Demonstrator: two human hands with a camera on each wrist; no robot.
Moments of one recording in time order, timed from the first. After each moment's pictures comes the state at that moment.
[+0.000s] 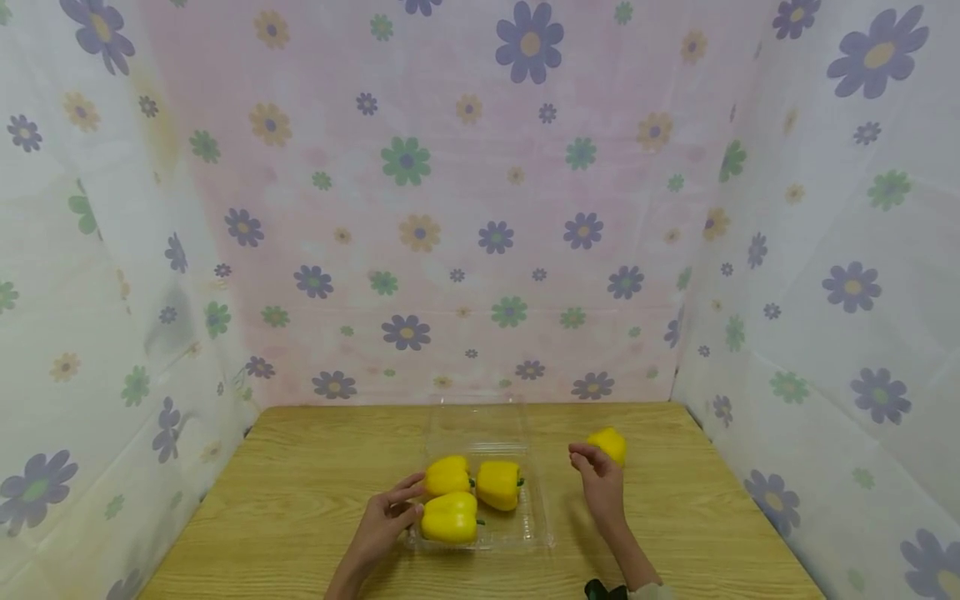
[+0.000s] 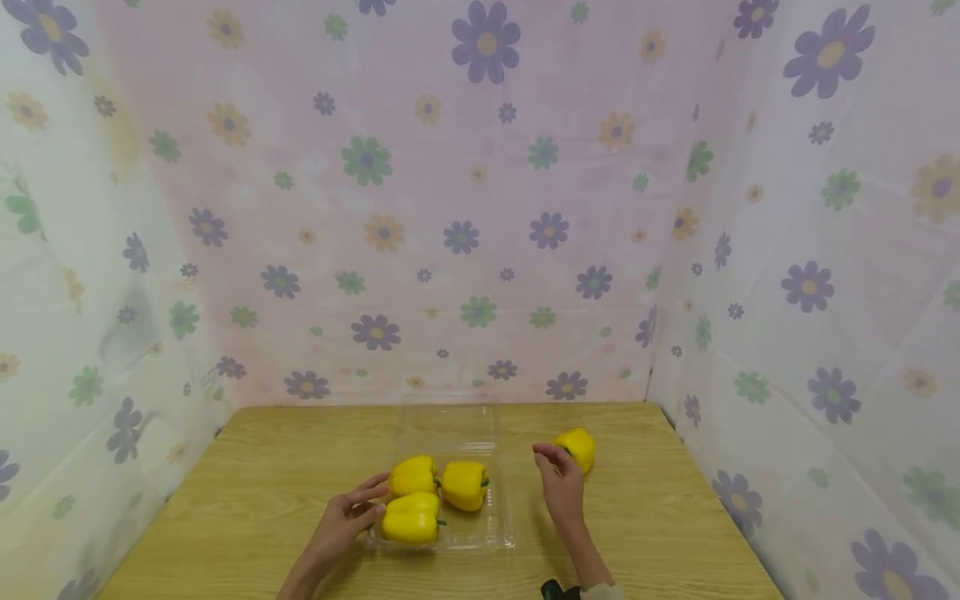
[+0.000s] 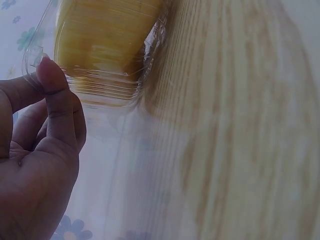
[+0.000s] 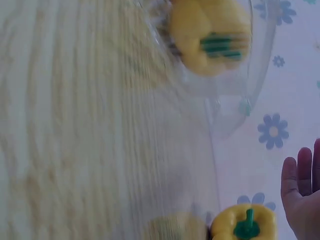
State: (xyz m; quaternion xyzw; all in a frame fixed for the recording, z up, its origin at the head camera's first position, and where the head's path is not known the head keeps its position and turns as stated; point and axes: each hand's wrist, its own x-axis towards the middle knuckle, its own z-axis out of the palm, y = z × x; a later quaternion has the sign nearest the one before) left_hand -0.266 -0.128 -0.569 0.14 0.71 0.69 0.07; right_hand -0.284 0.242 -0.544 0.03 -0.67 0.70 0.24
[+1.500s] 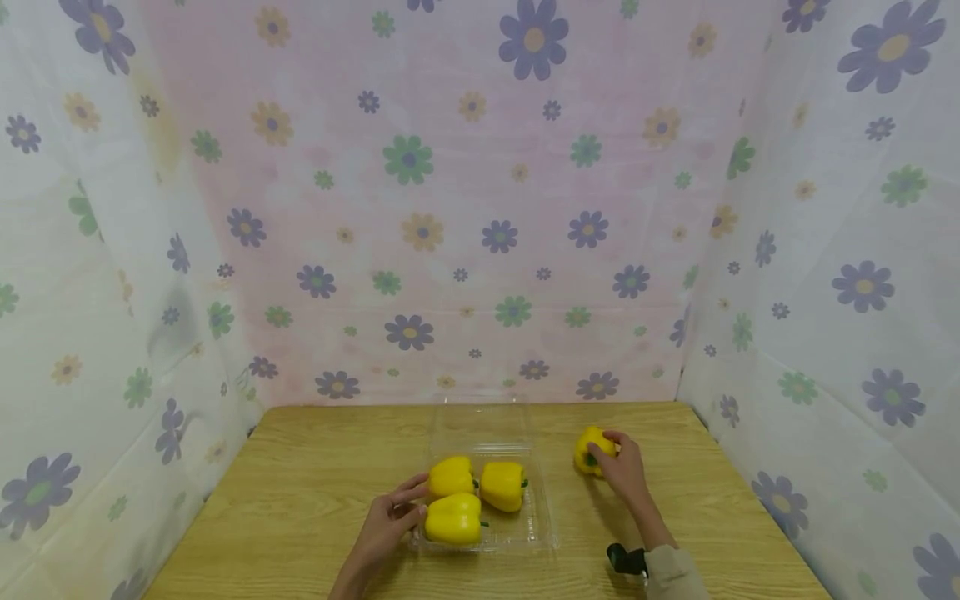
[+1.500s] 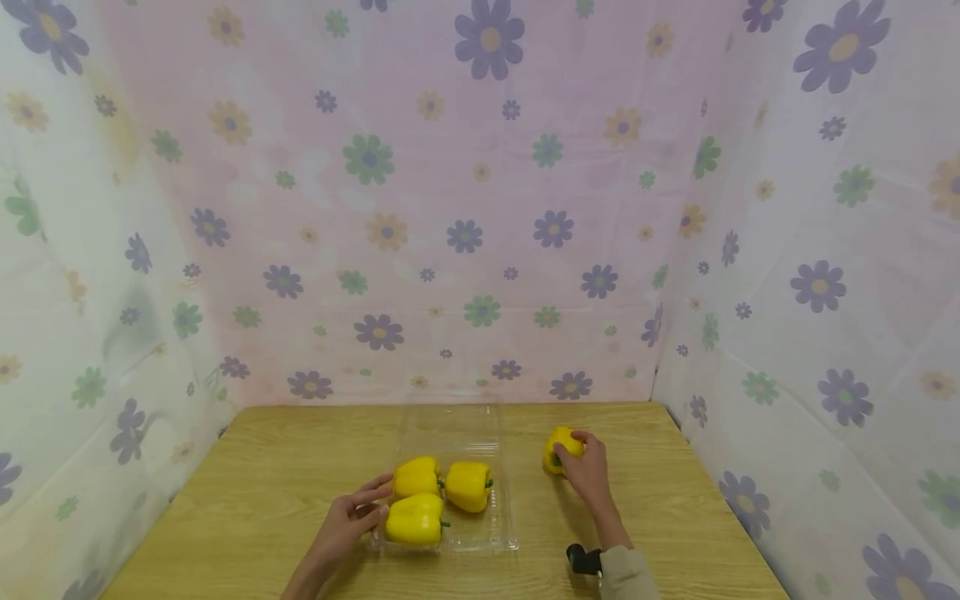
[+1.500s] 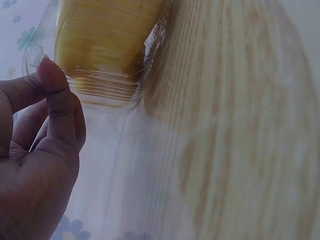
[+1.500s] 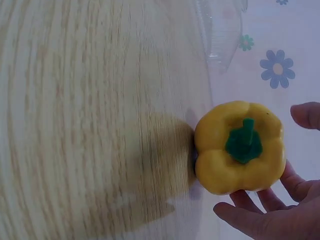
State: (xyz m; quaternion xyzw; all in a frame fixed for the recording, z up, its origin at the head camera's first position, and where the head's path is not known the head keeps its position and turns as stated) left_hand -0.265 -0.130 -0.566 0.14 0.69 0.70 0.08; right_hand -0.320 0.292 -0.540 -0.06 -0.86 0.50 0.13
